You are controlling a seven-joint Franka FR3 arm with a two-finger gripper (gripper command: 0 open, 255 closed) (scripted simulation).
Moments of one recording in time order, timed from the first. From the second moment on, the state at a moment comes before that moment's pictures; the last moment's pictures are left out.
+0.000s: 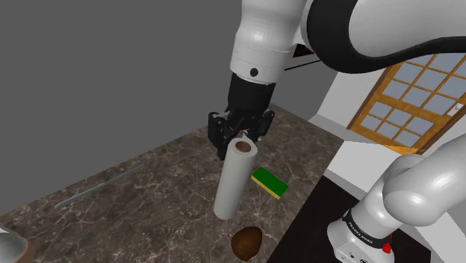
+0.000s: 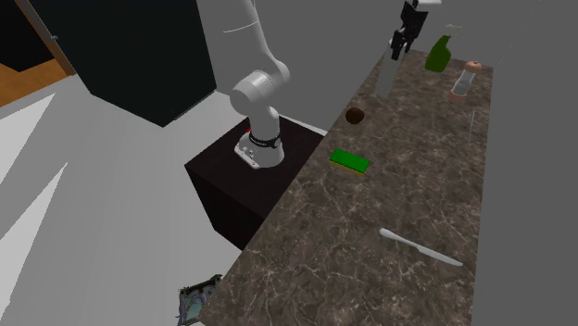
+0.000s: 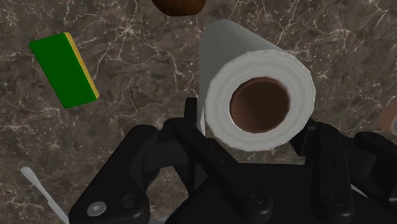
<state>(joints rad) 0.05 -0.29 0.69 -2.00 0.26 1.79 0.86</state>
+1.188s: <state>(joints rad) 0.06 -0.25 0.74 -2.21 0.26 2.03 0.86</state>
